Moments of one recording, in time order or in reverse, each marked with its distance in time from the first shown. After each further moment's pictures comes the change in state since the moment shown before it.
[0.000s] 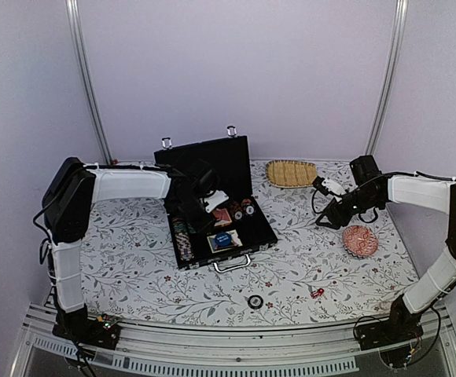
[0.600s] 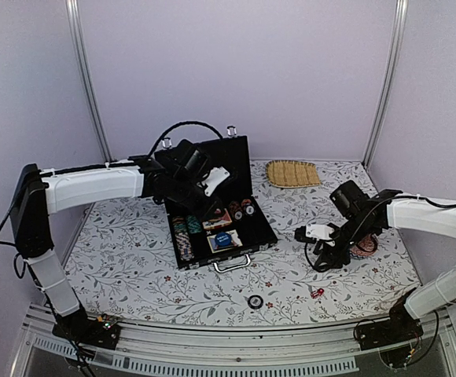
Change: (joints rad) left arm -0.066 -0.272 -0.093 0.131 0.109 -0.093; right arm 0.298 -0.187 -0.156 -0.230 0.093 -0.241
